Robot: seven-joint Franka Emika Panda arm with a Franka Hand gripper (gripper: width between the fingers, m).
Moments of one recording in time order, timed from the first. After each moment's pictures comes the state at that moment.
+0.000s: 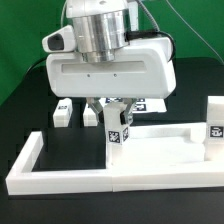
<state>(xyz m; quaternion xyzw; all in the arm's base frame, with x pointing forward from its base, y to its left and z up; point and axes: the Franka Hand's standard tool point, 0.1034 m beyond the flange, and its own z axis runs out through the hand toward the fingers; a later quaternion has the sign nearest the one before) 0.639 -0.056 0.104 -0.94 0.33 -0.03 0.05</state>
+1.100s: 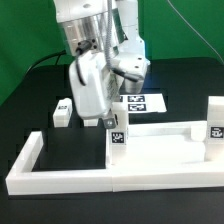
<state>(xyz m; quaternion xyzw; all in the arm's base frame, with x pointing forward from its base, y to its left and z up) 0.635 -0.056 0.104 -0.59 0.80 0.04 0.08</state>
